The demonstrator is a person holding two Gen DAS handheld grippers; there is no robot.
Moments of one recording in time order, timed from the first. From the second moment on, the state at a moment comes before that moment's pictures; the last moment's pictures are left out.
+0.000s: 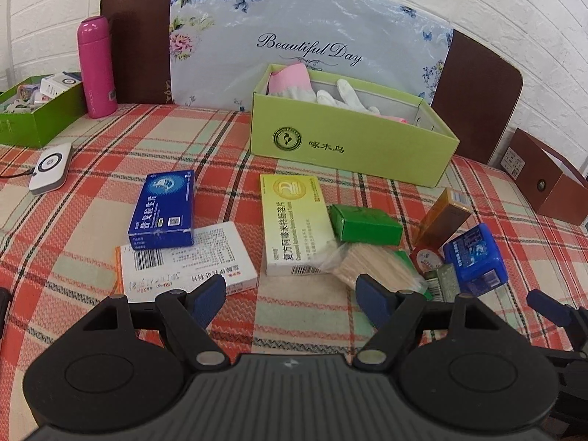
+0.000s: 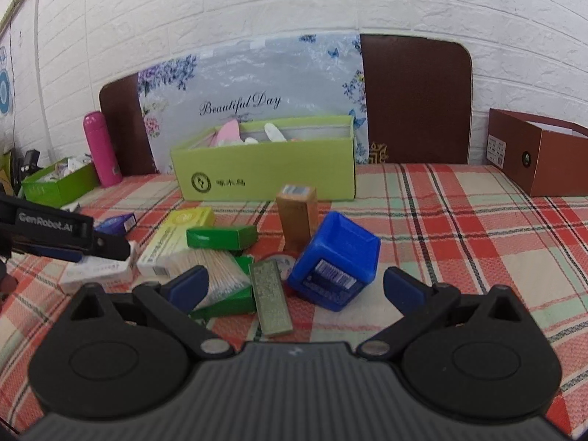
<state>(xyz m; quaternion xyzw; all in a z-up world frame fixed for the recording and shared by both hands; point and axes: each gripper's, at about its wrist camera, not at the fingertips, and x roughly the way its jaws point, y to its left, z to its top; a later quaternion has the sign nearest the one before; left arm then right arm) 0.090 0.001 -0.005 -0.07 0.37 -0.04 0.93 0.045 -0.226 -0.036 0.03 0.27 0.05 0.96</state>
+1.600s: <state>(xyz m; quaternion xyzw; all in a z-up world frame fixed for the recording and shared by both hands) 0.086 -0.011 -0.043 0.02 0.43 -0.15 0.89 0.010 -0.194 -0.052 0.01 0.36 0.19 0.91</state>
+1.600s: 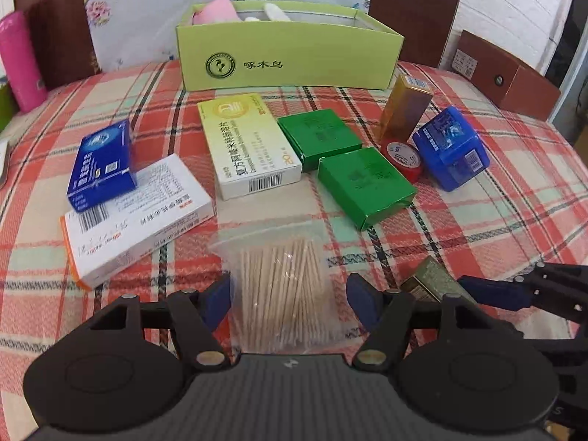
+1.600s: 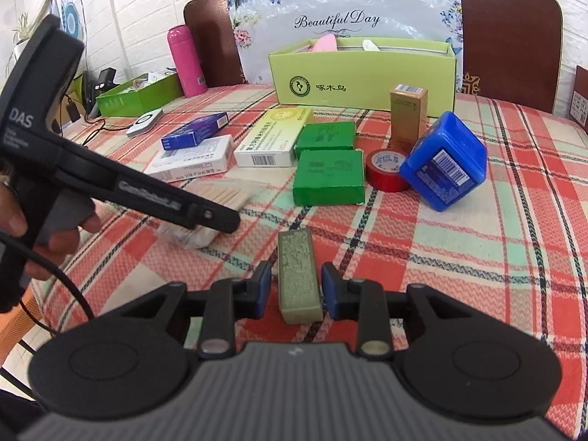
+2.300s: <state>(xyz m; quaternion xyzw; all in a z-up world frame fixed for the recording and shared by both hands) 0.081 0.000 -0.043 -0.01 0.42 -0.17 0.89 0.017 -0.190 -0.054 0.00 0.37 0.19 0.91</state>
